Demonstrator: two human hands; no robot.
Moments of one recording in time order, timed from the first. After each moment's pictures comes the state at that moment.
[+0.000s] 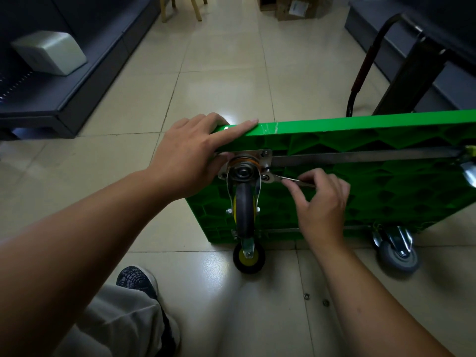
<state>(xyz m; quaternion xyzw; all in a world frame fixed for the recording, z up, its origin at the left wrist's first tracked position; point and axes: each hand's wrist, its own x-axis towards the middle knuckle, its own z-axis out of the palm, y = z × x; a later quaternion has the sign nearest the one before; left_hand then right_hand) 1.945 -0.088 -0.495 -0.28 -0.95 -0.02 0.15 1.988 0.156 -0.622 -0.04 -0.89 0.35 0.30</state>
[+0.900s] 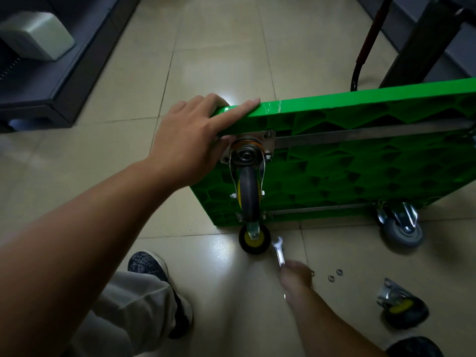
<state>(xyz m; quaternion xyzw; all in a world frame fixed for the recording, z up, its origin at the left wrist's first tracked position) 1.946 -0.088 -0.493 -0.27 -0.95 -0.01 0.15 2.097 0.109 -0.811 -0.49 -0.66 0.55 -0.15</state>
